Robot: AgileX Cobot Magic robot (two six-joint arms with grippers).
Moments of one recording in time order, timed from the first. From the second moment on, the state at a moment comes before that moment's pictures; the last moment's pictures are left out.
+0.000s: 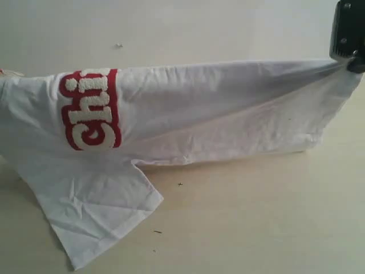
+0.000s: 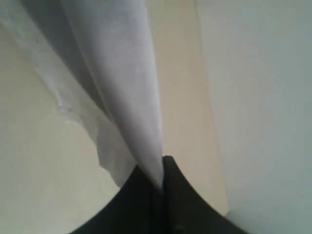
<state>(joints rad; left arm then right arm) -0.01 1.45 -1.16 0.08 0.76 1.28 -0.09 1.43 -1.14 -0.07 0.64 -1.20</state>
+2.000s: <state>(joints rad) -0.01 1.22 -1.16 -0.19 1.05 1.18 -0.09 1.22 -1.14 -0.01 0.94 -0.61</state>
